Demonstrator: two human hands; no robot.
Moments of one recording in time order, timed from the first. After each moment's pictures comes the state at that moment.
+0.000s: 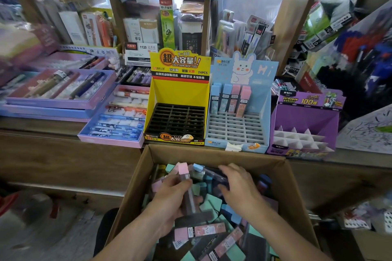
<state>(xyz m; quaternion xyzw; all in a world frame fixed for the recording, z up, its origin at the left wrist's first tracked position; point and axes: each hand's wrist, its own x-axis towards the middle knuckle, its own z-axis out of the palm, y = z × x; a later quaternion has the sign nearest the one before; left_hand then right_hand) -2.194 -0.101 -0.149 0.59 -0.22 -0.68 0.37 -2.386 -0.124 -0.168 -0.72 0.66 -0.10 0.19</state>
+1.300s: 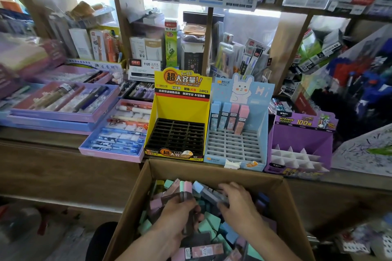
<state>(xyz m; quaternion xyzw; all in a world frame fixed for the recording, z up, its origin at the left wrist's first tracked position) -2.214 -0.108 -0.159 0.60 -0.19 -0.69 0.36 -2.390 -0.125 -0.169 -0.70 0.67 -0.10 0.22</state>
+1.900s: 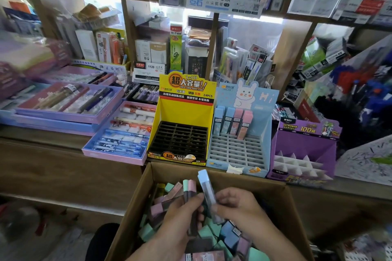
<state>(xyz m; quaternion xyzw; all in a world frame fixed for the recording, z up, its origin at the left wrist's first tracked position) -2.217 -0.102 -0.149 0.53 -0.20 -0.71 0.42 -2.393 -0.120 -0.152 -0.49 0.61 -0.29 0.54</state>
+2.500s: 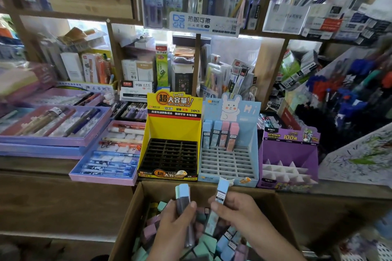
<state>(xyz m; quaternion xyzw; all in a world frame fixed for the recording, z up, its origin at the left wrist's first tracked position) -2.214 -0.109 -0.145 0.53 -0.32 -0.63 0.48 -2.396 -0.115 -0.117 -0.47 0.56 -0.37 0.57</state>
